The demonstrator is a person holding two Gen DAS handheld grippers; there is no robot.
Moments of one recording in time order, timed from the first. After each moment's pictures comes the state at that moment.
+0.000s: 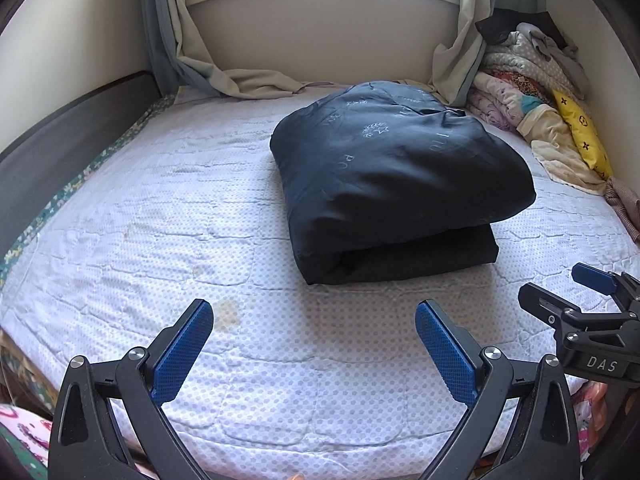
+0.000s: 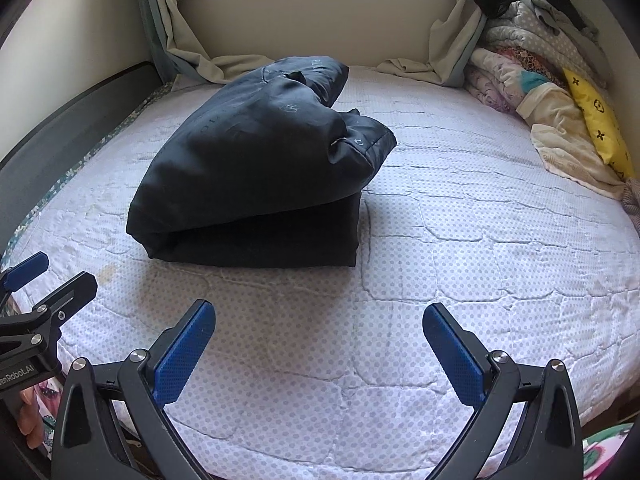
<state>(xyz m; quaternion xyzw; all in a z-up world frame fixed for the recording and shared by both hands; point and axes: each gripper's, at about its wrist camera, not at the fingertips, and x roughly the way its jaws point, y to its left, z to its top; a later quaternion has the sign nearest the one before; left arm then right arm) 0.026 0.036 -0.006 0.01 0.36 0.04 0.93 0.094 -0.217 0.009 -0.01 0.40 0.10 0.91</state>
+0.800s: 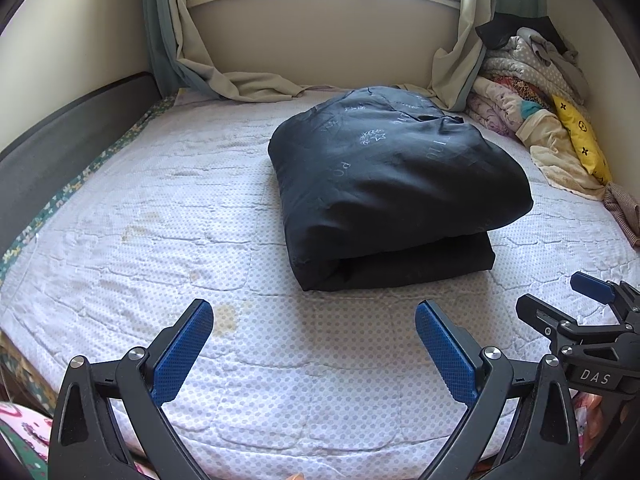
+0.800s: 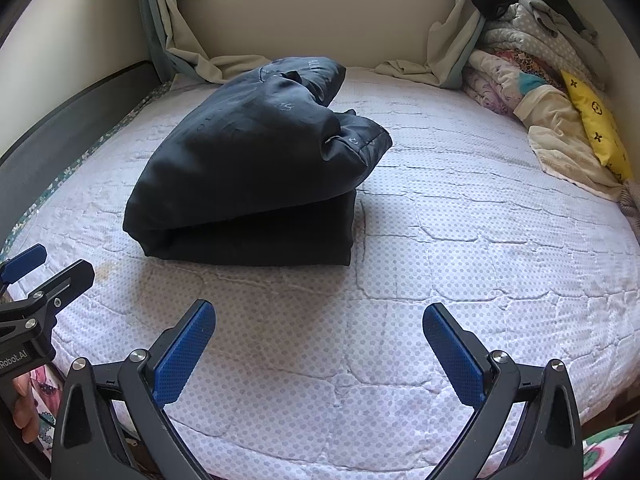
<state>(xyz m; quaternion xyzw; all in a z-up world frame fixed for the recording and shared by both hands) 0.026 0.035 -0.001 0.00 0.35 0.03 0.94 0.093 -0.220 0.008 -0.01 0.39 0.09 0.91</state>
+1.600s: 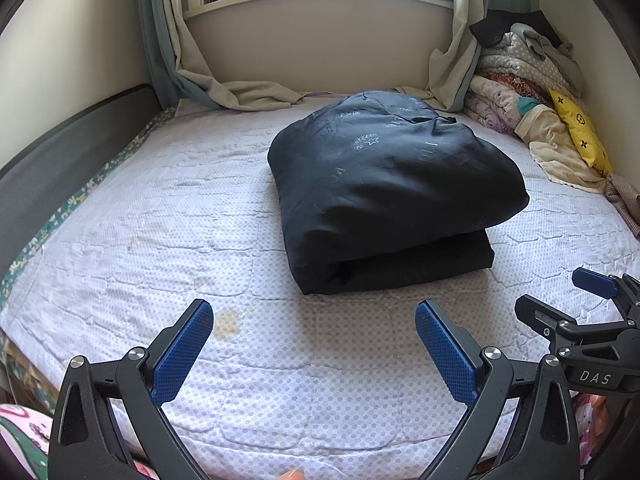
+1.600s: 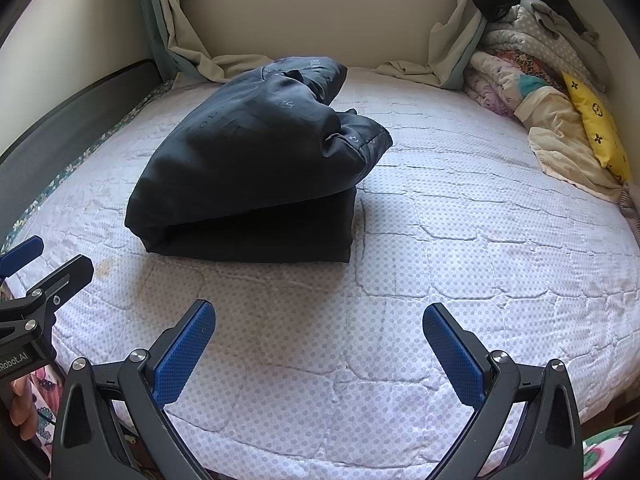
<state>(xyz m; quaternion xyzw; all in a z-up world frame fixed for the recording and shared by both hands) 0.023 0.026 0.002 0.02 0.34 0.04 0.94 0.091 -0.219 0.008 -0.02 0.39 0.09 0.91</state>
